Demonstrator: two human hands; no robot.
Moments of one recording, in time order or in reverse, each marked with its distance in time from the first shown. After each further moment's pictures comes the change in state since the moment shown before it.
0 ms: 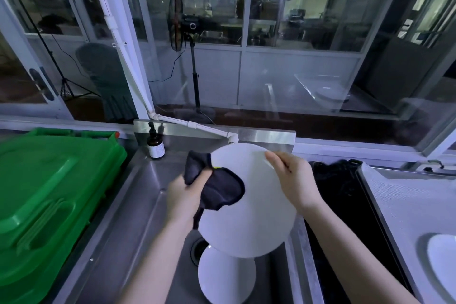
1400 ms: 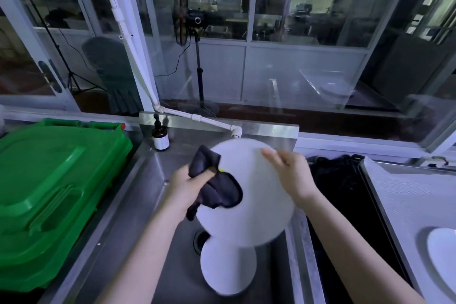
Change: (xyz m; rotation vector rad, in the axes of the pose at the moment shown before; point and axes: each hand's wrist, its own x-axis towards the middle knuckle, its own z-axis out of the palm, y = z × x) left_hand 0.002 -0.004 -0.016 0.141 -0.196 0.036; right_hand -0.009 -0.004 0.007 0.022 -0.023 0.008
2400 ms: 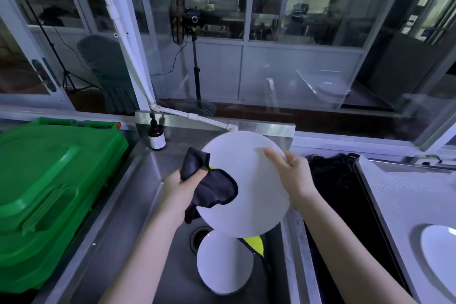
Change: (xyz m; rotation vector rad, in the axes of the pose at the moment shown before) left_hand -0.009 -0.002 0.001 -0.065 0.091 -0.036; right_hand -0.005 0.011 -0.002 0.319 0.019 0.281
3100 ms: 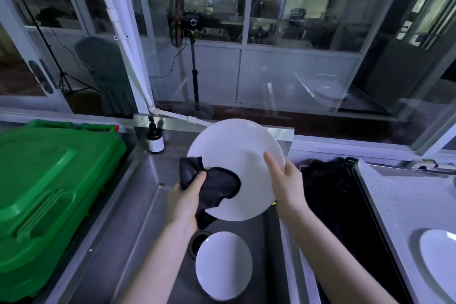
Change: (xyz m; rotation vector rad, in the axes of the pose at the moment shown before) left_hand -0.004 -0.009 0.021 -0.296 0.152 -0.150; right_hand -0.014 -0.001 0.026 0.161 0.153 0.079
